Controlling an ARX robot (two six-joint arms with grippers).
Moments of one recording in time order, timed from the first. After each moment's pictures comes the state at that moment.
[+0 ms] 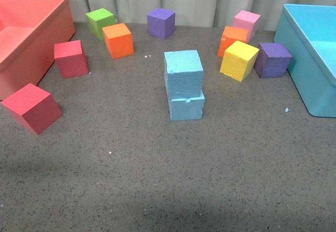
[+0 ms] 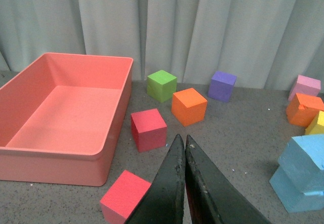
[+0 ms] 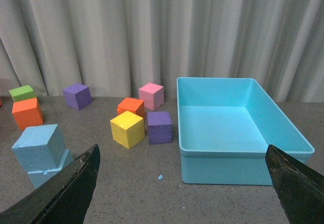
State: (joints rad) left arm -0.14 1.17 0.12 1.04 -0.13 -0.01; right arm 0.00 0.00 0.00 0.00 0.00 0.00
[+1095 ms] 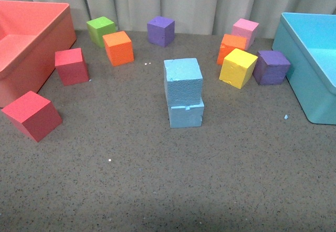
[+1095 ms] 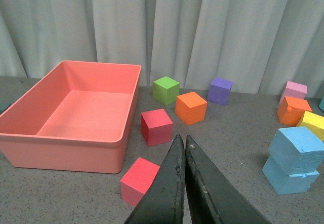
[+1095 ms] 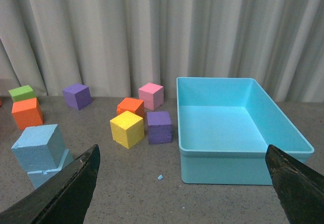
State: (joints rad) left arm 0.00 0.37 0.02 0.37 0.00 -0.01; right arm 0.00 0.00 0.00 0.00 0.00 0.00
